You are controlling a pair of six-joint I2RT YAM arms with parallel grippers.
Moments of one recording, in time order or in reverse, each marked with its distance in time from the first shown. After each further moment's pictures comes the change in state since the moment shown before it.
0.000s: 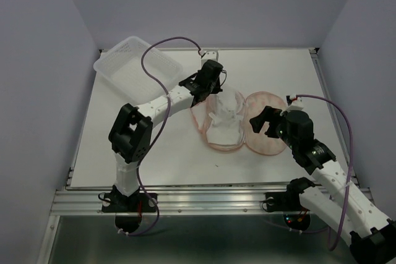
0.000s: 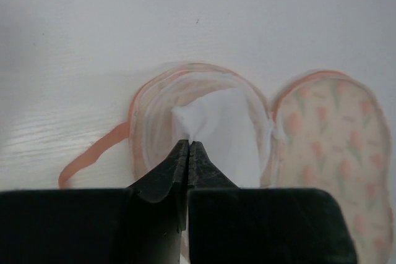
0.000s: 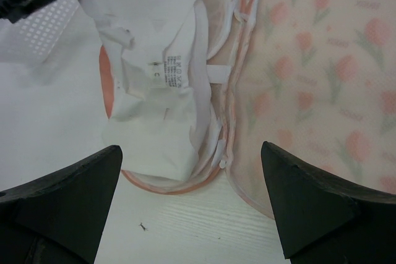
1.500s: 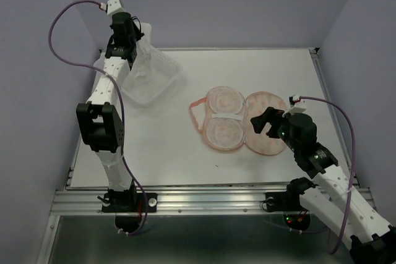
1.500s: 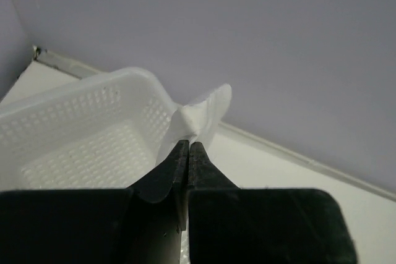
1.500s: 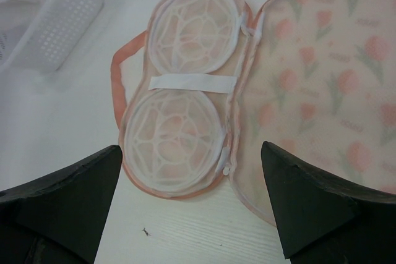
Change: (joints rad) left arm 0.626 -0.109 0.255 0.138 0.047 0.125; right arm 0.000 -0.066 -0.023 0.029 -0.001 -0.012
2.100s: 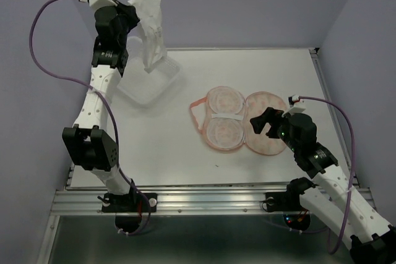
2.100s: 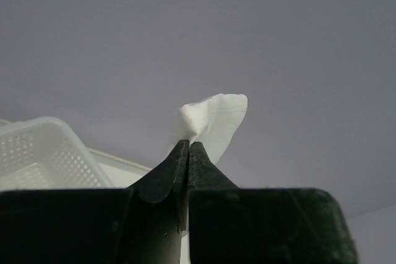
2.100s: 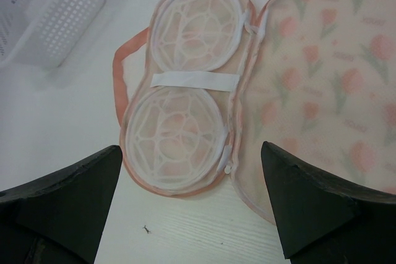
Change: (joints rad) left arm 0.012 -0.182 -0.065 0.092 0.148 -0.173; right arm 0.000 0.005 -0.002 0.002 -0.012 -0.004
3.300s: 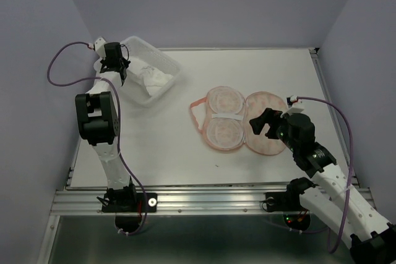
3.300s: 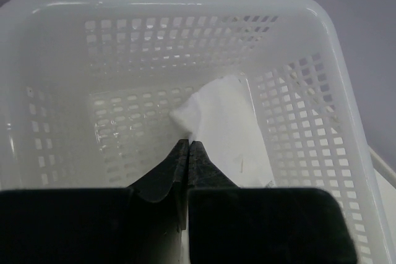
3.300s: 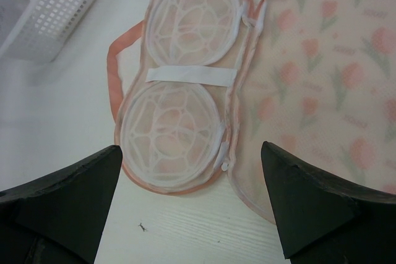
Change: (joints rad) left arm 0.176 0.336 -0.256 0.047 -0.153 -0.030; right arm 0.000 0.013 -0.014 0.008 -0.006 -0.004
